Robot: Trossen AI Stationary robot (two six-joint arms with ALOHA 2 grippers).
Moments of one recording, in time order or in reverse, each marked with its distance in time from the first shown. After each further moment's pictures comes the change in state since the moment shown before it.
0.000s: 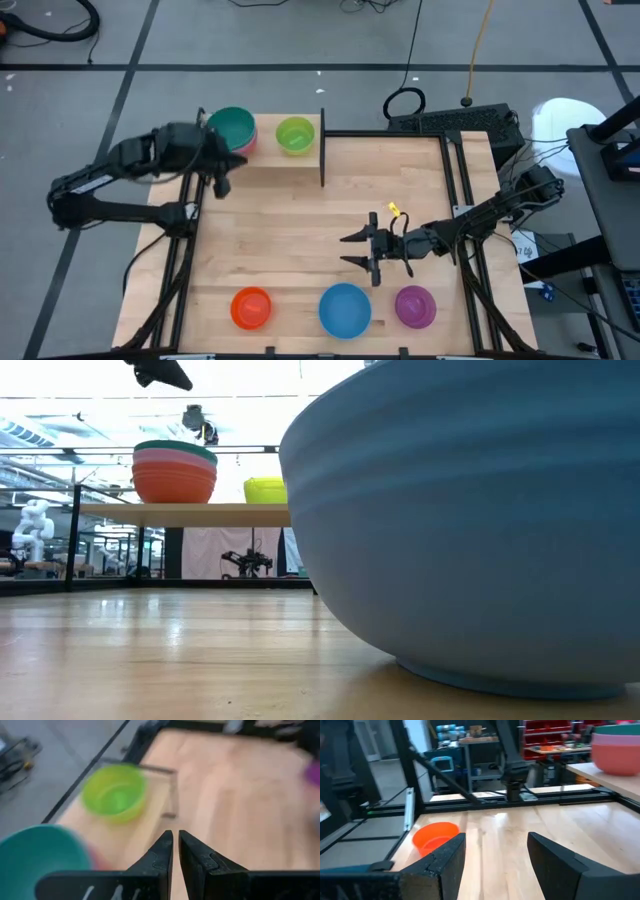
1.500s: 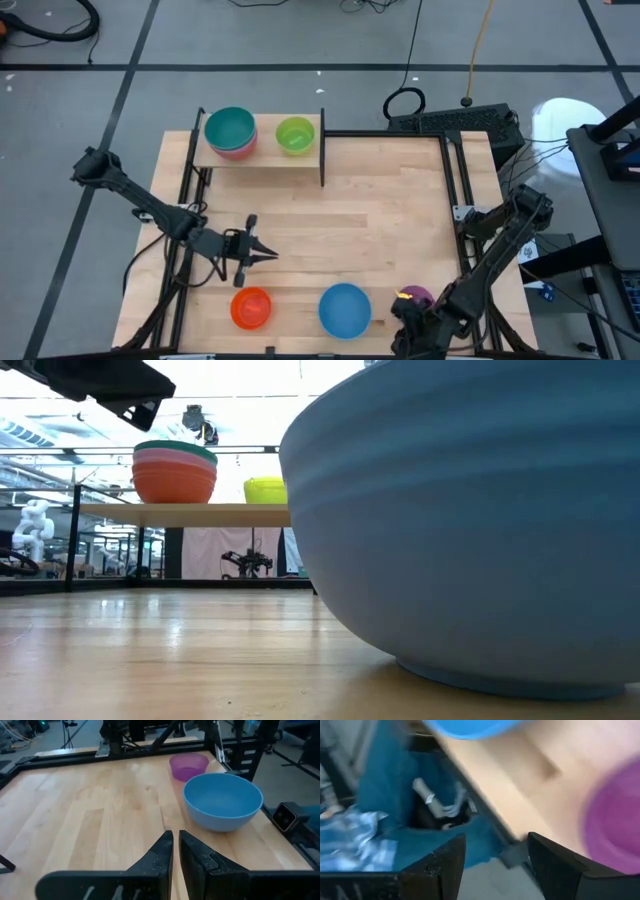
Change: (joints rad) left arm -0.854 0.164 -0.690 1.085 -0.320 -0.169; right arm 0.502 0.221 0.618 -1.325 -0.291 1.510
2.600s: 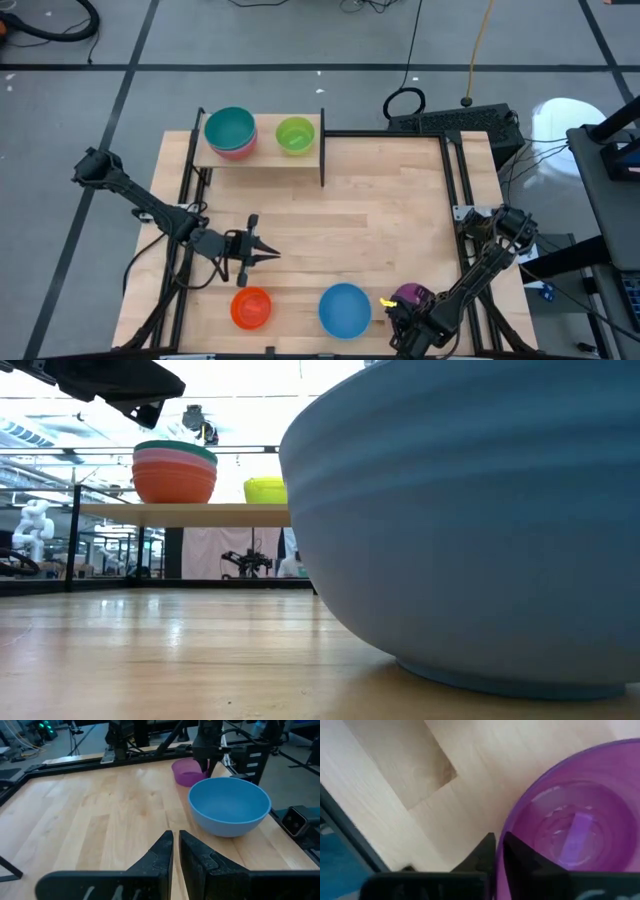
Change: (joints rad) left arm 0.003 0.031 0.000 0.054 -0.024 0.036; right arm -0.007 0.223 -0.002 -0.188 -0.020 -0.200
